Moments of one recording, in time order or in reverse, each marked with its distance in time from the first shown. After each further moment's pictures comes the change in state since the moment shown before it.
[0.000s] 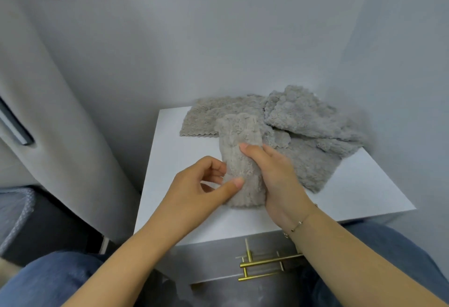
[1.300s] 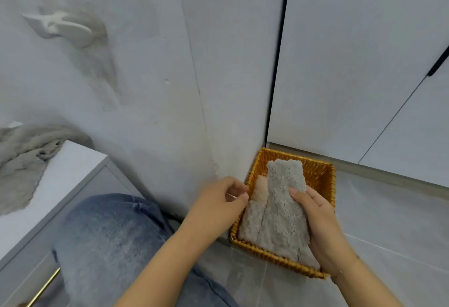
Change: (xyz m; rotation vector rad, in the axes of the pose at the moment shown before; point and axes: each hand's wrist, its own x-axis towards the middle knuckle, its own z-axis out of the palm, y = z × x) left_hand -0.191 0.114 0.340 0.257 -1.040 0.396; right_hand -0.395 0.066 -0.310 0.342 1.004 -0.368
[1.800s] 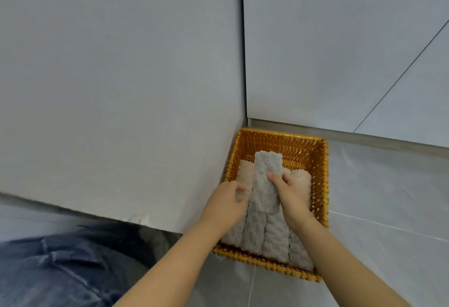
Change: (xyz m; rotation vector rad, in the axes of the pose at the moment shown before) left_hand 0.145 -0.063 0.119 0.275 -0.242 -0.117; right_hand 0.183 0.088 -0.083 -0.067 0.220 0.152
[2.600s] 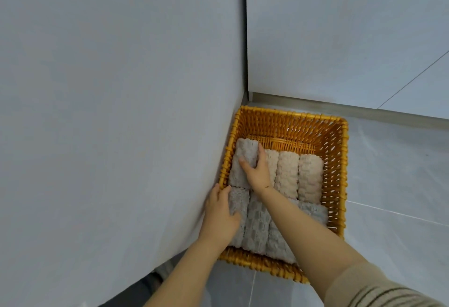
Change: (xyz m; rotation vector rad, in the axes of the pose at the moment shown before) left_hand 0.043 -0.069 0.064 -0.093 -0.040 -0.214; right_hand 0.127 0.091 0.044 -0.364 -0.010 -0.065
